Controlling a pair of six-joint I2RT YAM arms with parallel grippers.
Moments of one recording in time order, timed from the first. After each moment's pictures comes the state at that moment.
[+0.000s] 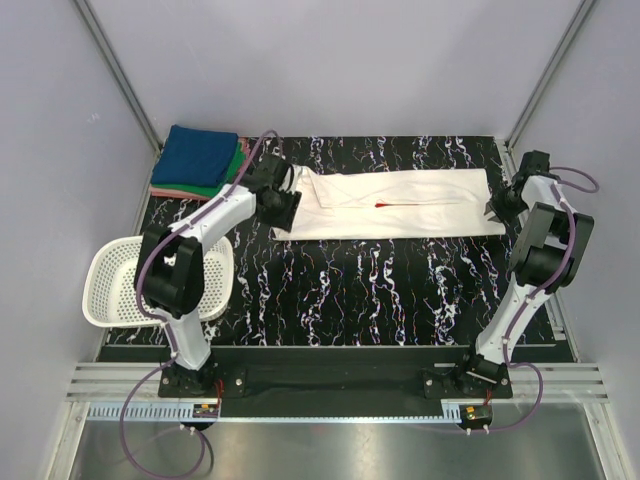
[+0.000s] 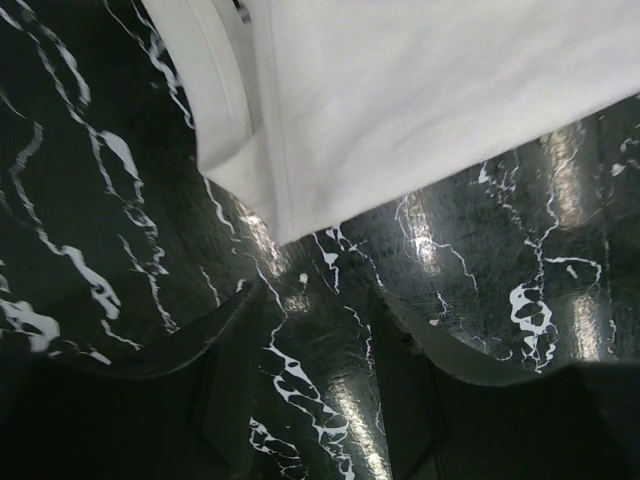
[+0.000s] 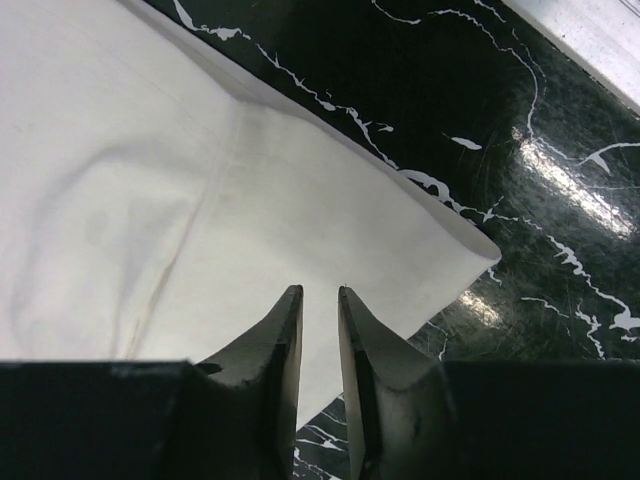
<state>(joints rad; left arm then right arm) -0.42 1.82 1.48 -0.72 0.02 -0.08 -0.36 2.06 1.56 -0.61 -0.03 0.67</state>
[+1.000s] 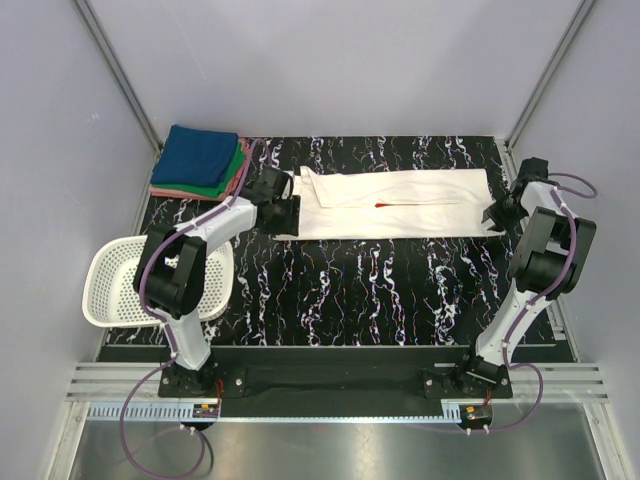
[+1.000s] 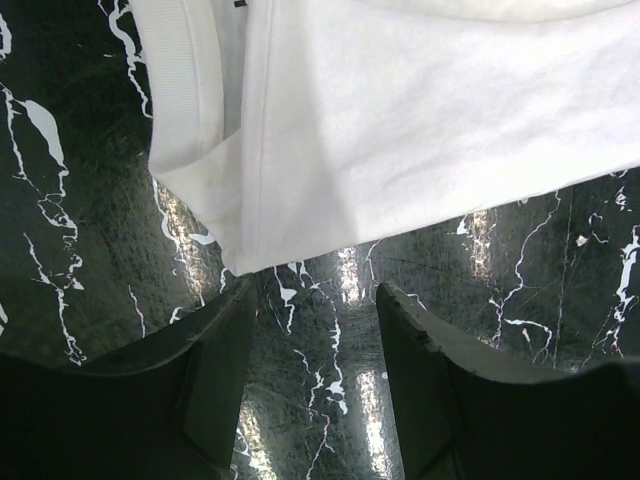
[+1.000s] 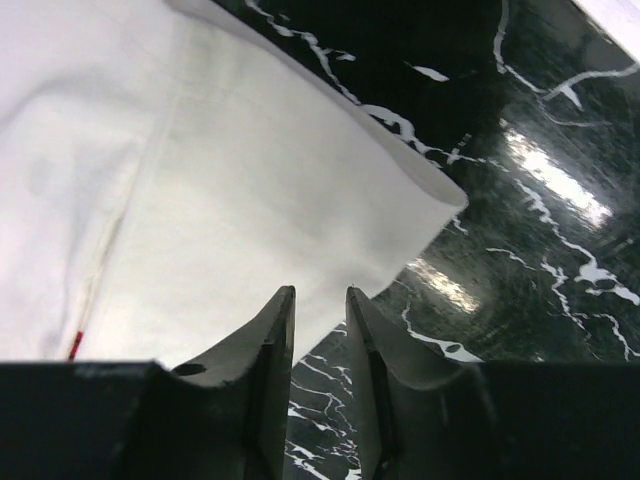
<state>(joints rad) -0.43 1.82 1.29 -0.50 0.03 -0.32 -0.36 1.99 1.45 -0.62 -0.03 0.63</state>
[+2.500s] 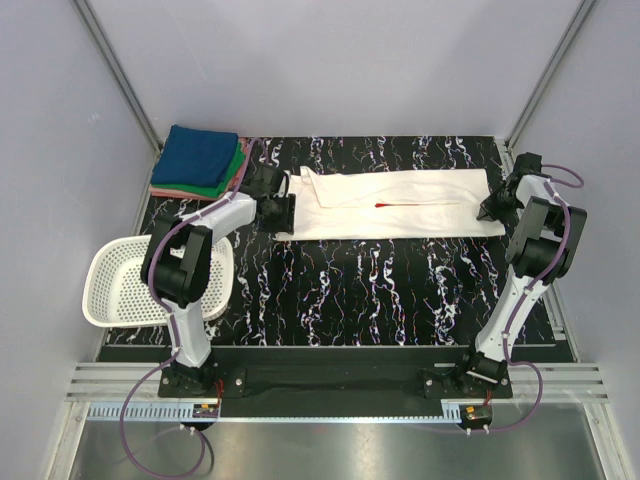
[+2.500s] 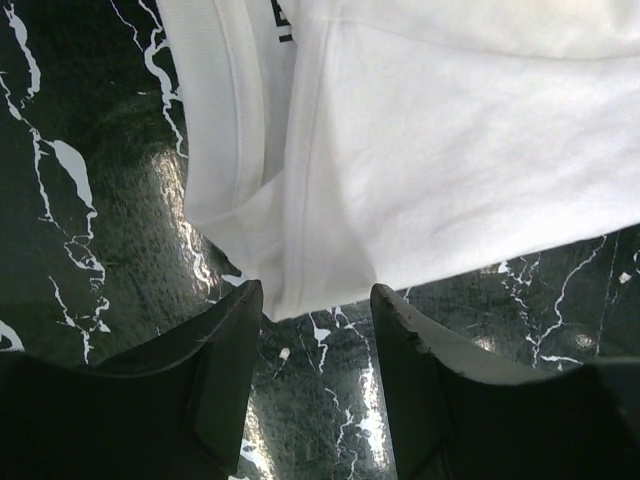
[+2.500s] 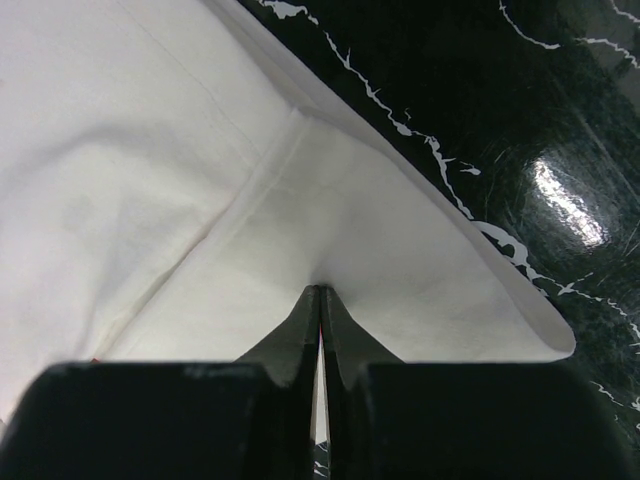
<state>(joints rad) -0.38 1.89 1.33 -0.48 0.05 -0.29 -0.35 2.17 1.62 -0.60 -0.12 0.54</state>
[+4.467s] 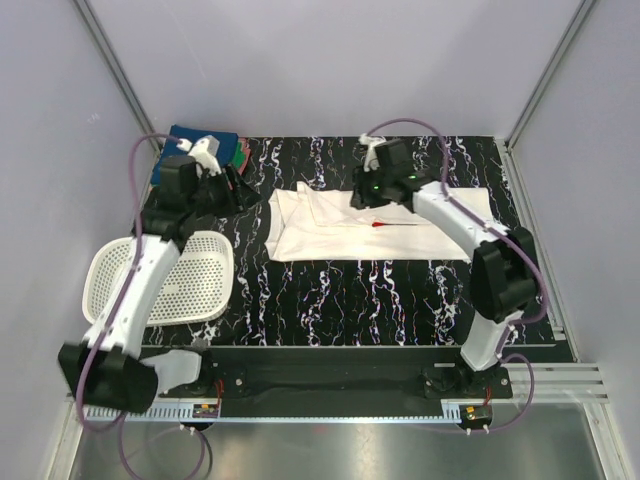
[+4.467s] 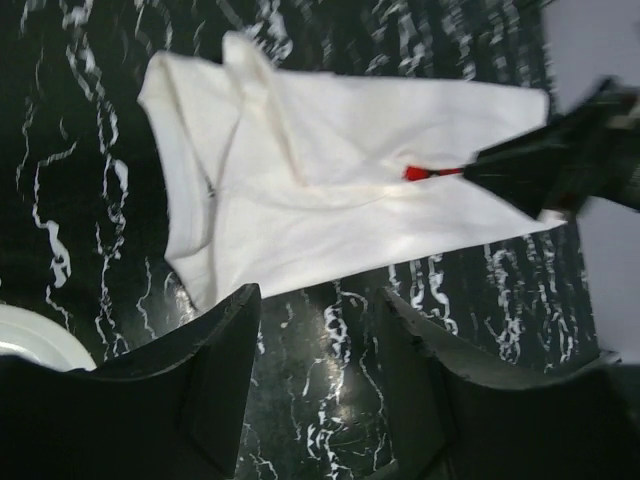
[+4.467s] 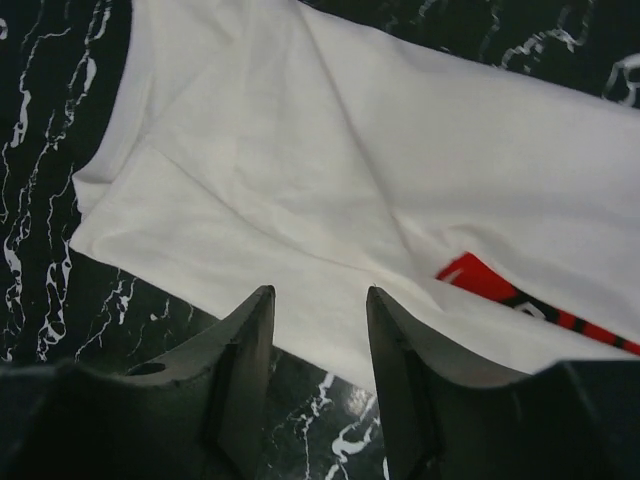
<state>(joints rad) -0.15 1.26 1.17 -0.50 0.35 -0.44 0.40 1.77 1.45 -0.45 -0.14 0.22</state>
